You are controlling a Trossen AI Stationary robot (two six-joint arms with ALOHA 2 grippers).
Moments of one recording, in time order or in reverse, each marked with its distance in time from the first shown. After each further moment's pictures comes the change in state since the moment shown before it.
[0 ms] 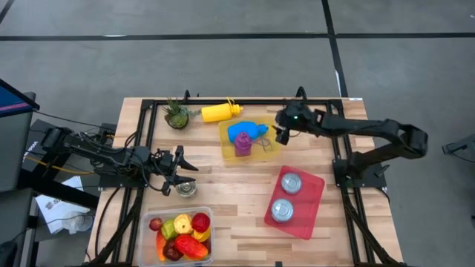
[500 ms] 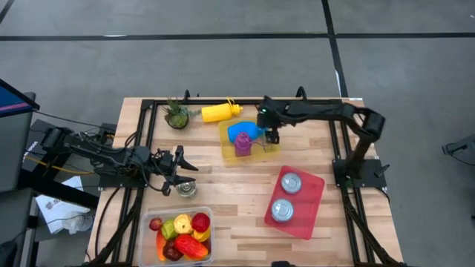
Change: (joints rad) left arm 0.000 0.000 0.000 -0.003 0.000 0.002; right arm -0.070 0.486 0.370 -0.334 -0.112 -0.221
